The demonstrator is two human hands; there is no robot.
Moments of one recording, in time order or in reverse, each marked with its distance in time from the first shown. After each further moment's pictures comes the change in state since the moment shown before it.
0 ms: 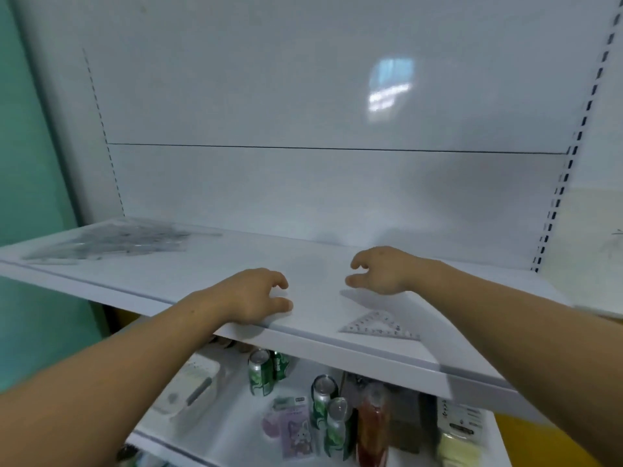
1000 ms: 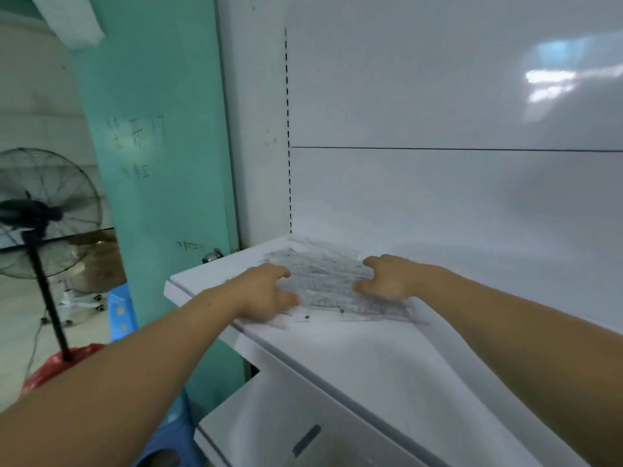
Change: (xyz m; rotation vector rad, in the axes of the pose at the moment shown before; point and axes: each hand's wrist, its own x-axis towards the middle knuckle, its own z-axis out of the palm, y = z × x) left_hand 0.052 -0.467 -0.092 -0.062 0.131 -0.418; right_hand 0.371 -0.369 0.029 -0.017 -0.092 -0.275
